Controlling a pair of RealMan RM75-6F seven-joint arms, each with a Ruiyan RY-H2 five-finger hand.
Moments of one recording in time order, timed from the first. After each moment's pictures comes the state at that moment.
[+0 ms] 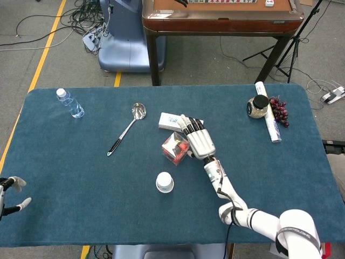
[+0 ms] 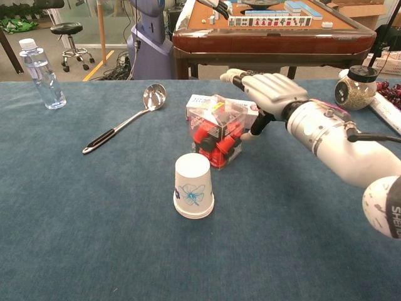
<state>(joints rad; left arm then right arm) -0.06 -1.07 -0.05 -1.56 1.46 1.49 -0.07 0.80 -1.90 0.31 -0.99 -1.27 1.01 -0.32</state>
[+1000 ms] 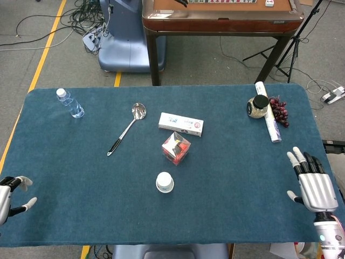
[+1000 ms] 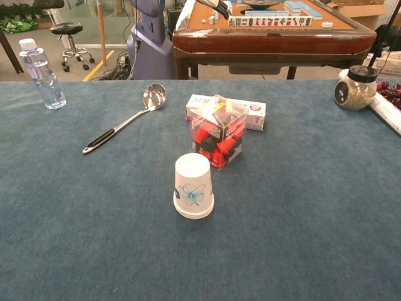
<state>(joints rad) -0.05 -1.06 -0.04 -1.63 1.53 1.55 0.02 0.16 -1.04 -0.06 -1.83 -1.35 1.49 -0.36</state>
